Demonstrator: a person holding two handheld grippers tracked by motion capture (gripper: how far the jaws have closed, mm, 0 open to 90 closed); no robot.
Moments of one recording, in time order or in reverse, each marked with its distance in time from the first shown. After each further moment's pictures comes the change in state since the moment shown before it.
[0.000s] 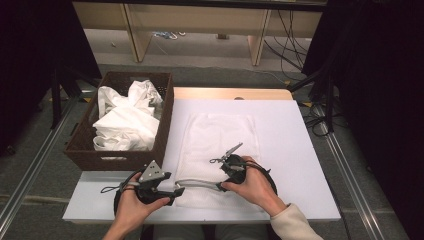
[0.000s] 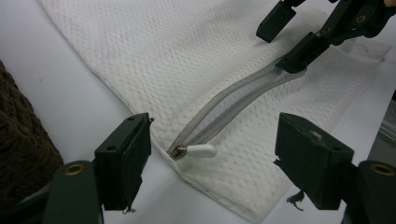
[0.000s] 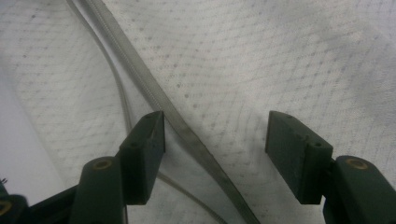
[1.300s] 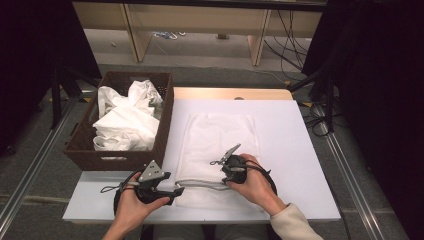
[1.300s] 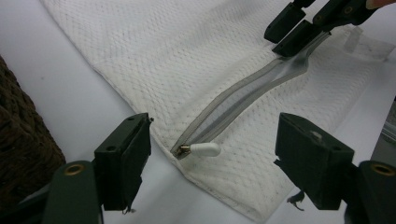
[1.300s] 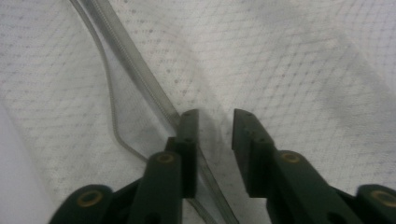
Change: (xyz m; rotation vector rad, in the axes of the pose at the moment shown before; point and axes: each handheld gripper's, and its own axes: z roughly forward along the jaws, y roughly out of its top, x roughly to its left) left arm 0.002 -0.001 0.000 0.003 0.002 -0.002; right arm 0.001 0.000 -0.004 0.032 -0.075 -0.099
